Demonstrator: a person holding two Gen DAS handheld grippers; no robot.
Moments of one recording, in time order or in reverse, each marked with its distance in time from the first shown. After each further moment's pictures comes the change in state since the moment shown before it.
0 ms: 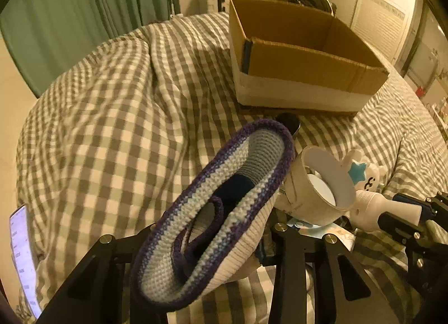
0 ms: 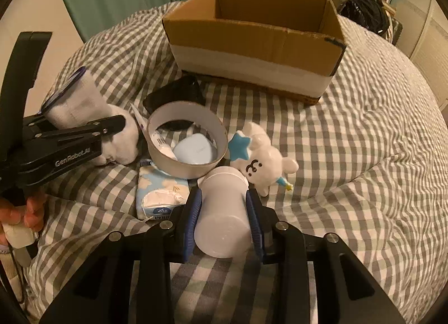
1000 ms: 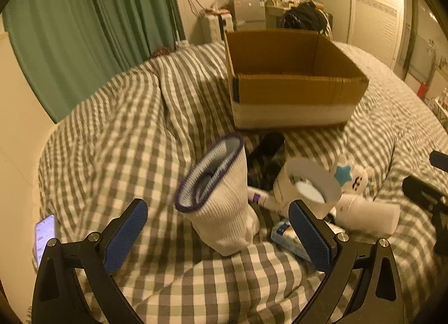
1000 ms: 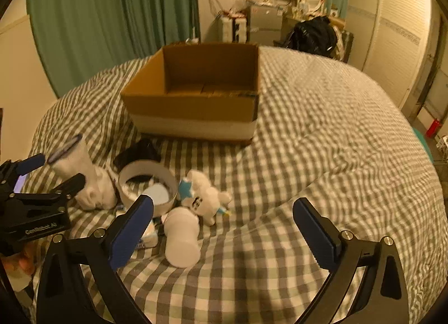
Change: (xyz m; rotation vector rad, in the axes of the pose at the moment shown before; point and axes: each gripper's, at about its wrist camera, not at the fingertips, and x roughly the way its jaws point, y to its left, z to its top) left arm -0.032 -0.016 -0.009 -0.051 -0.099 0.144; right arm -0.052 -0.034 0.007 0.076 -0.195 -0.101
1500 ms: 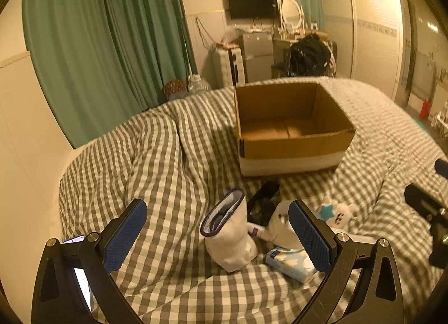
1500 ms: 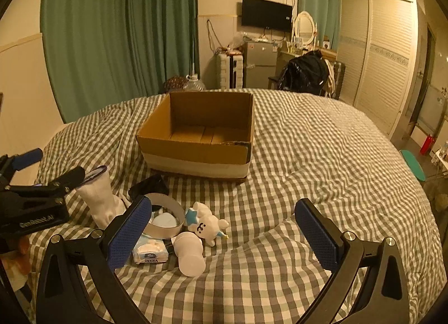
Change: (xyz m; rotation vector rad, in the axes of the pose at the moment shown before) left arm -0.066 0.001 0.027 -0.031 -0.174 0.073; right arm -0.066 0.001 0.004 -0.019 -0.207 -0.016
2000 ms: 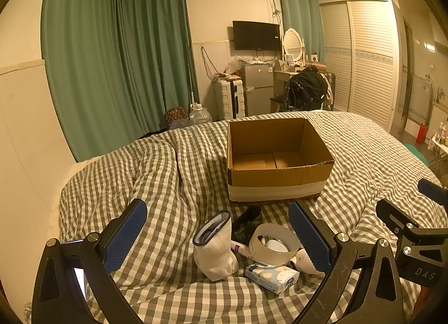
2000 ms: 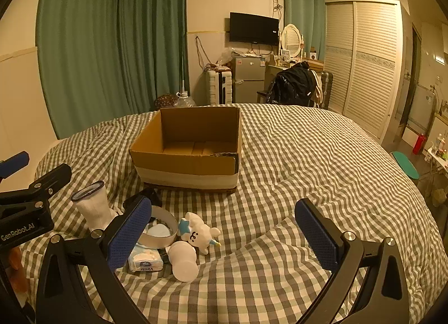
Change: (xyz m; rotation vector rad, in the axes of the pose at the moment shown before) left arm -0.059 -0.011 -0.002 -0.075 -0.173 0.005; right arm -0.020 -0.006 -0.009 0.001 -0.109 -0.015
